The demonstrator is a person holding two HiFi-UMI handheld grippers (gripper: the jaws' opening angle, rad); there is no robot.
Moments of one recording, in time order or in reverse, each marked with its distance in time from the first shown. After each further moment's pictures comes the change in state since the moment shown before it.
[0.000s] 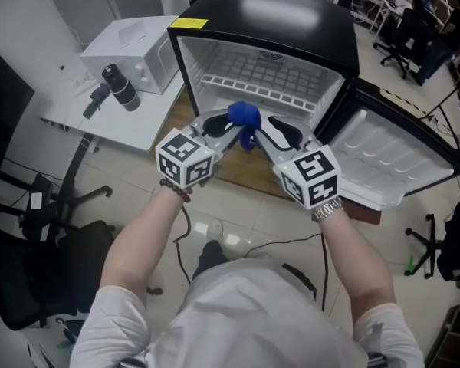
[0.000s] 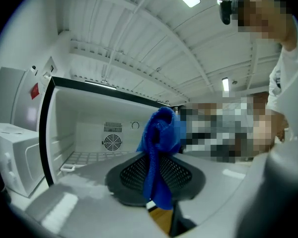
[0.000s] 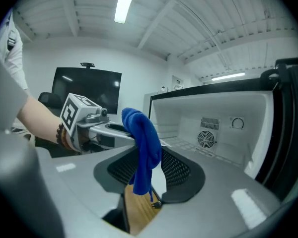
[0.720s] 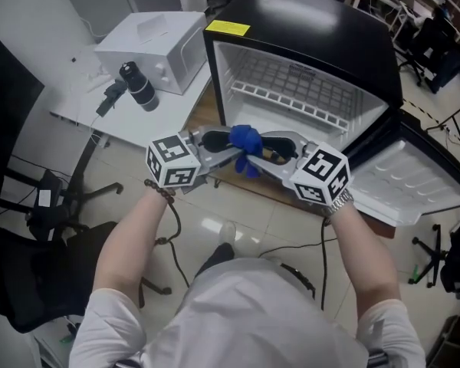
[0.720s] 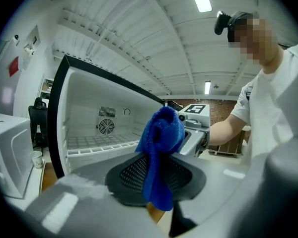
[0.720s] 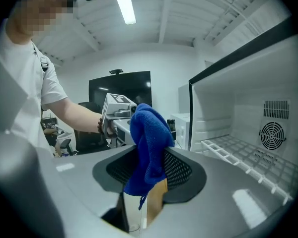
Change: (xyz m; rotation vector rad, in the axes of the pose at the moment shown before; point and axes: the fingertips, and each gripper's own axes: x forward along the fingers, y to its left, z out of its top) left arm -0.062 0.039 -0.029 -0.048 0.155 -0.298; right arm 0.082 0.078 -0.001 0.011 0.046 0.494
